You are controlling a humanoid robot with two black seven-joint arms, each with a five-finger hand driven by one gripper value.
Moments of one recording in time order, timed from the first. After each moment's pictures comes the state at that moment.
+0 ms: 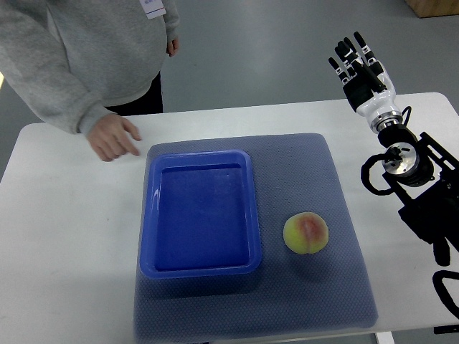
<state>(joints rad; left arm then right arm) -0.08 0.00 0.03 -0.23 0.01 -0.05 0.14 0.67 -0.14 1.14 0.78 -0.17 0.16 0.30</state>
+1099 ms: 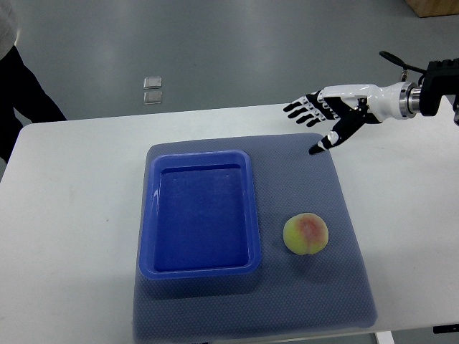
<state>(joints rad) -0.08 0.00 0.02 -0.23 0.01 -0.05 0.14 1.36 -0.78 -0.09 1.29 -0.60 0.46 0.05</state>
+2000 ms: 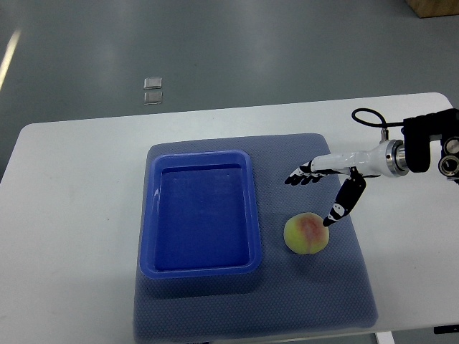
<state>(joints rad) -0.08 0.00 0.03 -0.22 0.01 -0.05 0.14 1.46 -0.77 -0.47 1.56 -0.73 0.14 0.09</state>
